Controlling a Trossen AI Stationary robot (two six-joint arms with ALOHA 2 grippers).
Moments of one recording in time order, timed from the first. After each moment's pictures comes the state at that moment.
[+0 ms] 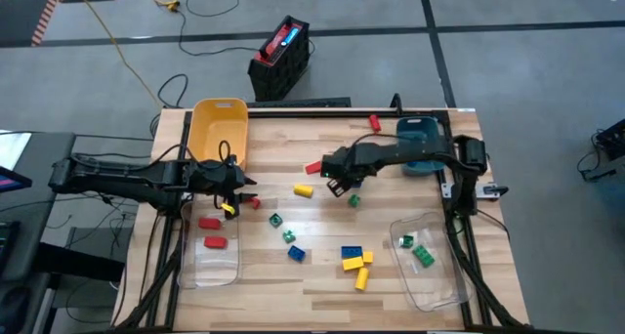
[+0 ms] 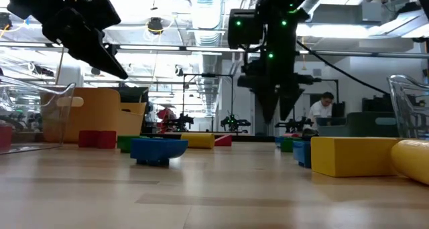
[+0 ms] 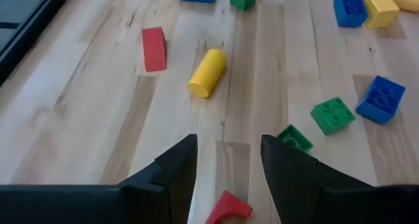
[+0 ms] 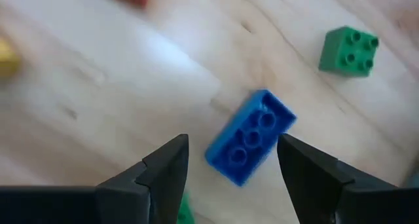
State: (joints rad) left arm 0.03 0.78 0.52 -0.36 -0.15 0.00; right arm -0.12 1.87 1.36 -0.97 0.32 0.80
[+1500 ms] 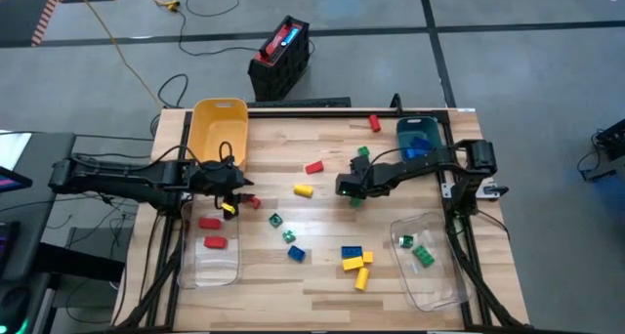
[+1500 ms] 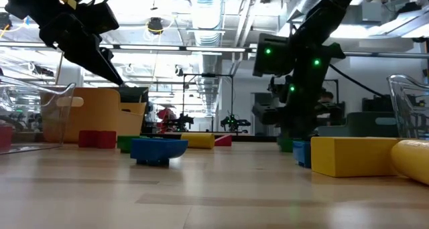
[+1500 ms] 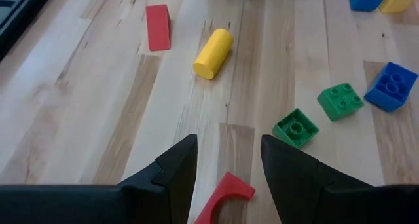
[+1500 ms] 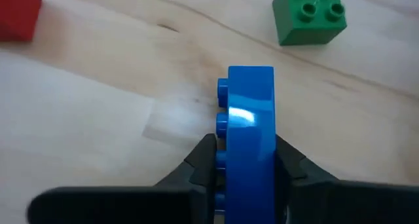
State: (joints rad) left arm 0.03 0.78 0.52 -0.41 -0.17 -0.04; right arm -0.07 1.81 0.95 -0.52 0.58 1.13
